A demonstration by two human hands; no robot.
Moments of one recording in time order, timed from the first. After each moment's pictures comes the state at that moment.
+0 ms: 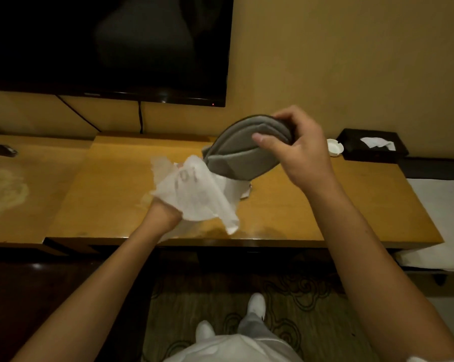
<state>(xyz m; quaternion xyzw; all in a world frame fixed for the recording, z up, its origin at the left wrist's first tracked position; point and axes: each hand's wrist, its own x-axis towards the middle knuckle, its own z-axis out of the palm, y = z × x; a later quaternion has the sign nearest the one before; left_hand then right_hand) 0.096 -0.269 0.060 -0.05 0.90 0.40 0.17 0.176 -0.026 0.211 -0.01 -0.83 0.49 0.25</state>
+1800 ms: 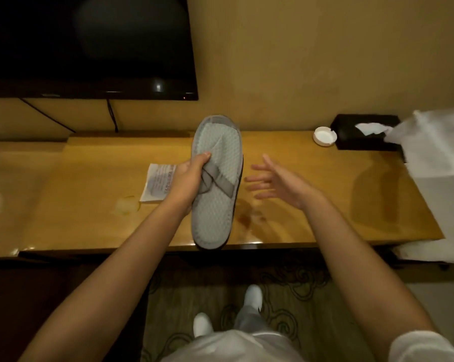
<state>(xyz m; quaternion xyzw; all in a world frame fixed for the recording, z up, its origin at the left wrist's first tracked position) 0.062 -0.121 0.085 -0.05 0.69 0.68 0.23 0.135 0.115 0.062 -0.24 -0.61 0.73 -0.17</state>
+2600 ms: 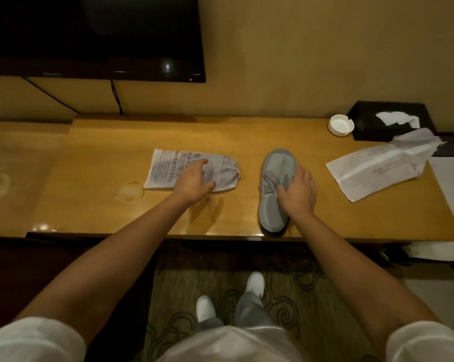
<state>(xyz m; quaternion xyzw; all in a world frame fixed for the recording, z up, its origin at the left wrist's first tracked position) 0.026 -0.132 -0.017 0.19 0.94 0.26 0.15 0.154 0.122 -0.040 -0.34 -0.91 0.24 0.04</state>
